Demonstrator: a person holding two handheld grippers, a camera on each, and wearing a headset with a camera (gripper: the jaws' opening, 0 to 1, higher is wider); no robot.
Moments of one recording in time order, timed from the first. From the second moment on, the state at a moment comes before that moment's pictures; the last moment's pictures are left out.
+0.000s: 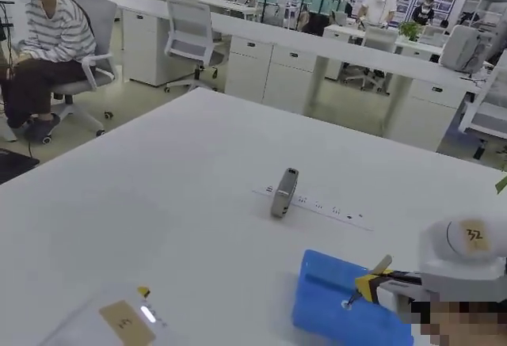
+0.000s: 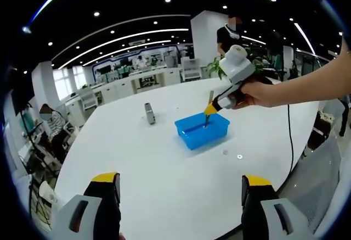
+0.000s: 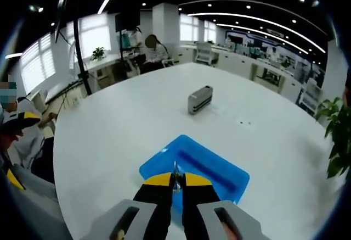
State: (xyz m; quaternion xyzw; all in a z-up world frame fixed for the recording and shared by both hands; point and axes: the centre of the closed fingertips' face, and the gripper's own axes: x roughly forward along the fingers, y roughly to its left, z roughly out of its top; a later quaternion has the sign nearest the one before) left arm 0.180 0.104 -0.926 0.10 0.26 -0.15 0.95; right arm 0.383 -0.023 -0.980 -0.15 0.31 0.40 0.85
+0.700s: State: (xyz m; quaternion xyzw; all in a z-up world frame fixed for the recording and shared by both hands) left arm 0.184 0.109 -0.934 0.09 0.27 -0.14 0.95; right arm 0.395 -0.016 -1.027 -0.16 0.35 0.39 0.84
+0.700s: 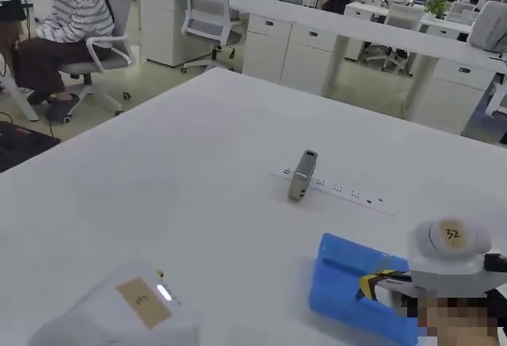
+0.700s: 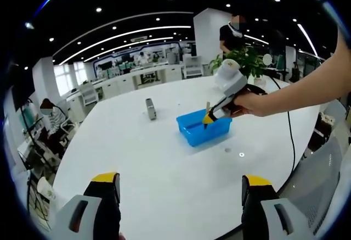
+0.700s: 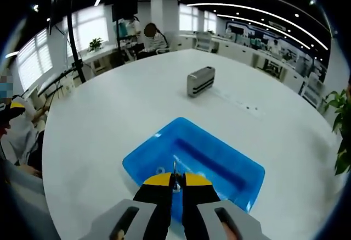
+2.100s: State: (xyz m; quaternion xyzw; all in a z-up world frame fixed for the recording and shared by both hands) left arm 0.174 0.105 -0.911 0.08 0.25 -0.13 0.96; right arm 0.338 -0.039 -0.965 -0.12 0.29 0.40 0.86
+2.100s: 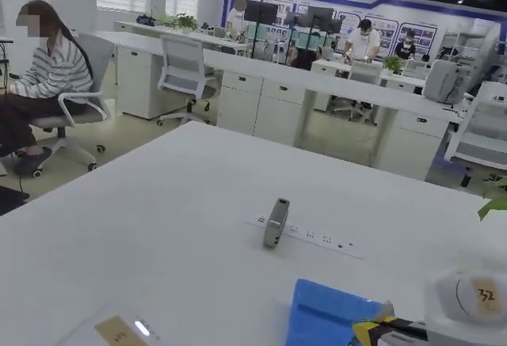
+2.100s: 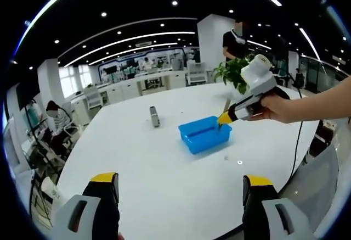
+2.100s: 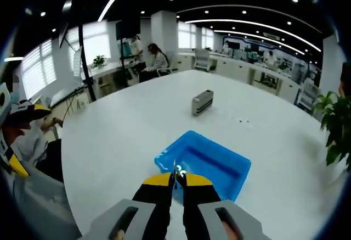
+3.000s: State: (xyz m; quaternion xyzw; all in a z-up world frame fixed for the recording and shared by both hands) left arm 0.173 0.108 -0.918 0.08 0.26 -0.12 0.95; right arm 0.310 -0.055 -1.031 -0.13 0.37 0.39 0.83
